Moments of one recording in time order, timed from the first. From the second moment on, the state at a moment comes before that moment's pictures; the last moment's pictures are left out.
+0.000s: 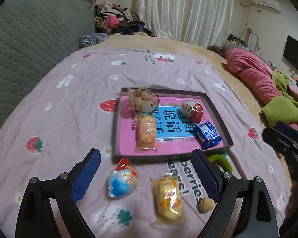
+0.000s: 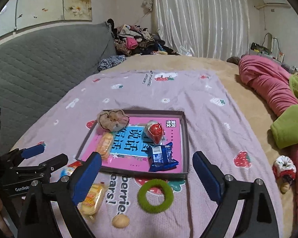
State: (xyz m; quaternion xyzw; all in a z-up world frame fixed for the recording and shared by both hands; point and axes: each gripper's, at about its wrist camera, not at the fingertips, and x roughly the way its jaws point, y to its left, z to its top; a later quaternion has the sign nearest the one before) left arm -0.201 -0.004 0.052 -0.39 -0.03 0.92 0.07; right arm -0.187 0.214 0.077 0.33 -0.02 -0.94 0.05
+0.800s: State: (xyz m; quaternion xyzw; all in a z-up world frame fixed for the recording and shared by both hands) left arm -0.092 -0.044 0.163 -0.33 -0.03 0.94 0.05; right arm -0.083 0.182 0.183 0.26 0.03 -0.96 0.05
